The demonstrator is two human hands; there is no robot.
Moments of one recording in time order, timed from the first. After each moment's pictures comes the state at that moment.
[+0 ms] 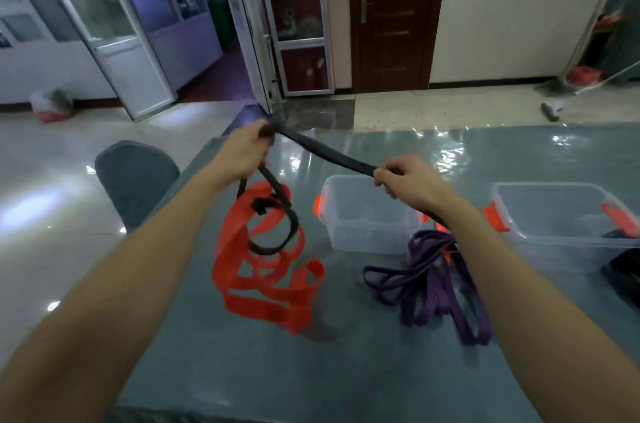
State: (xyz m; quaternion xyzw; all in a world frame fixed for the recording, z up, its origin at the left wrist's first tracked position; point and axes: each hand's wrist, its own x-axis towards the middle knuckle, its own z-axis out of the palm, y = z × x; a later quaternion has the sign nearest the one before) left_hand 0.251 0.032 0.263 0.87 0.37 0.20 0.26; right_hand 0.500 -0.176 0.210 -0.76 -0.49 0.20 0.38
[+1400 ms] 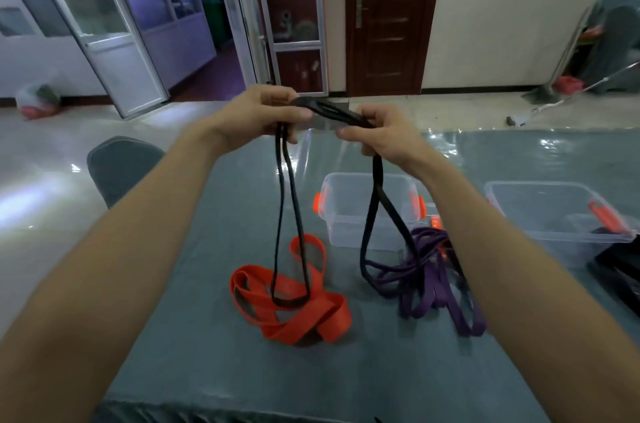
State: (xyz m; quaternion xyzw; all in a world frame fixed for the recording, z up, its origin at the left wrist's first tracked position) left_hand 0.241 0.019 0.324 0.83 0.14 0.18 0.52; right_hand 0.459 -0.145 0.276 -0.60 -0.53 0.27 0.54
